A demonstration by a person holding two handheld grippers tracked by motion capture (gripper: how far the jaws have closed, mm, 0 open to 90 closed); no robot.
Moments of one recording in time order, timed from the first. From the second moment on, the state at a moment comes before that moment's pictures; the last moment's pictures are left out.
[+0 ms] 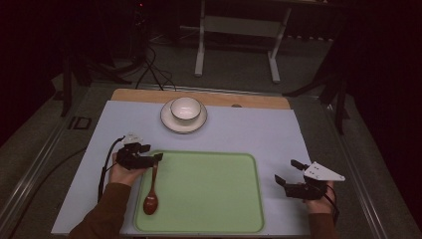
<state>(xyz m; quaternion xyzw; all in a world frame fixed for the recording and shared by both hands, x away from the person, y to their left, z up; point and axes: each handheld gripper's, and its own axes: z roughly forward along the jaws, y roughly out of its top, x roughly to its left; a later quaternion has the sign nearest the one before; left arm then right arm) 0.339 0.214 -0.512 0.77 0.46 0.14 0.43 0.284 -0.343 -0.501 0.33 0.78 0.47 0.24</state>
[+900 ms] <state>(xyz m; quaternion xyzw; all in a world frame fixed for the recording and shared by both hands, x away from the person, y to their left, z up) 0.299 0.251 -0.481 0.71 0.45 0.27 0.46 0.284 -0.345 -0.500 0.33 0.78 0.47 0.25</state>
